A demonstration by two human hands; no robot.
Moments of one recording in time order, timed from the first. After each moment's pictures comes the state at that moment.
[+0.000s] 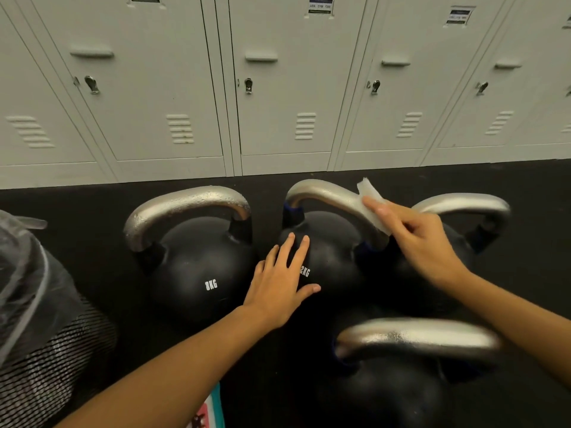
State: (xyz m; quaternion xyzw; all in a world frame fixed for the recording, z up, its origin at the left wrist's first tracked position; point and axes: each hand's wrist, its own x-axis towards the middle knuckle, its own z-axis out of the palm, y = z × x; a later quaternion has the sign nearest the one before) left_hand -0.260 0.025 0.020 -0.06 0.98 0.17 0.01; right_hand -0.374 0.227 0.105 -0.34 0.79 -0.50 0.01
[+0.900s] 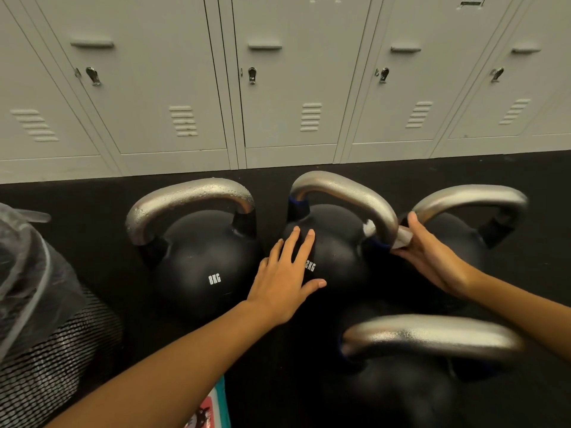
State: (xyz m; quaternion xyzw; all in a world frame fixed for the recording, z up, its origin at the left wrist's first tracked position) left_hand -0.262 0.024 0.017 -0.06 0.98 0.18 0.02; right_hand -0.394 0.251 0.064 -0.19 0.71 -0.60 0.32
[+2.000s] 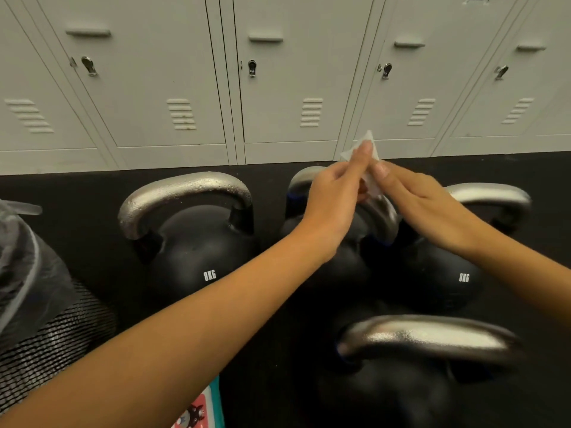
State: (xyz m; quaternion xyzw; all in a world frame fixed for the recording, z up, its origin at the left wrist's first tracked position) left_hand -0.318 0.070 0.136 -0.11 0.61 0.78 -0.13; right_hand -0.374 0.203 0.157 -0.40 0.81 -0.40 0.12
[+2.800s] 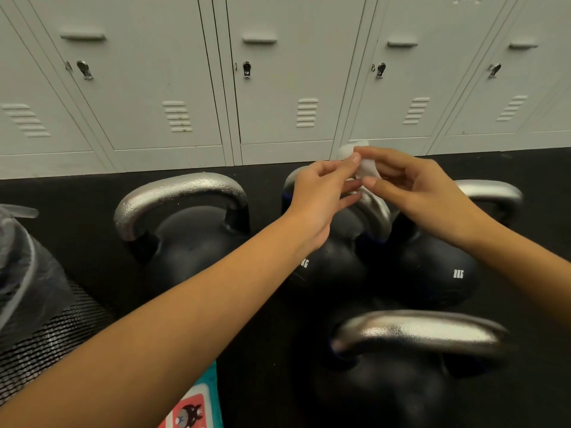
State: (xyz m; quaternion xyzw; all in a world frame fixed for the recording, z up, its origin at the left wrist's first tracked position) left_hand -0.324 0.062 0.139 -0.16 0.52 0.83 -0.08; right_hand -0.381 0.209 0.157 -0.41 0.79 -0.45 0.09
